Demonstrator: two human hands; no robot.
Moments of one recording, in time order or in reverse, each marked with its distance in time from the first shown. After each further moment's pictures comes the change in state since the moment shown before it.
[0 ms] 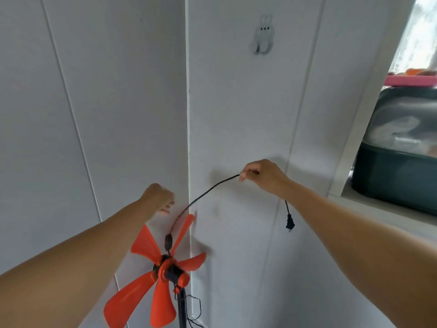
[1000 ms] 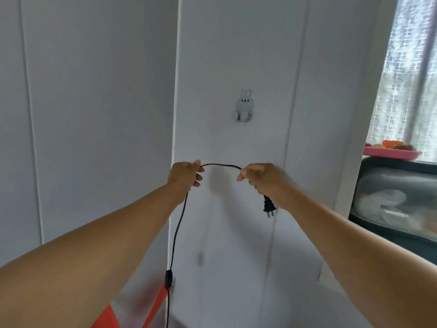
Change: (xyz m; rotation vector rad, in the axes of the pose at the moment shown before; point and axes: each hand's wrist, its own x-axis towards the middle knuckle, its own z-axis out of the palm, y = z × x) left_hand 0.024 0.207 0.044 -0.249 0.105 0.446; right_hand 0.084 -0.022 -0.116 0.281 0.164 -0.042
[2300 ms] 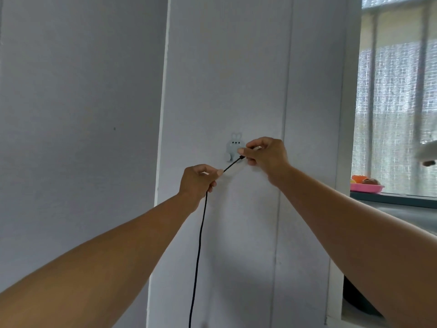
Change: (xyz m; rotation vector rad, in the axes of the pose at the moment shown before) left_hand 0.045 0.066 0.001 -0.248 -0.232 0.313; right_hand 0.065 -0.109 -0.035 0.241 0.543 -0.058
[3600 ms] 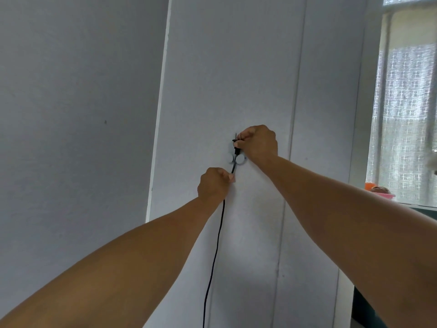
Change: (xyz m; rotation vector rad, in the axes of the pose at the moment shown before) left_hand 0.054 -0.028 0.051 0.273 0.075 0.022; right_hand 0.064 0.008 0.037 -0.485 0.070 -0.214
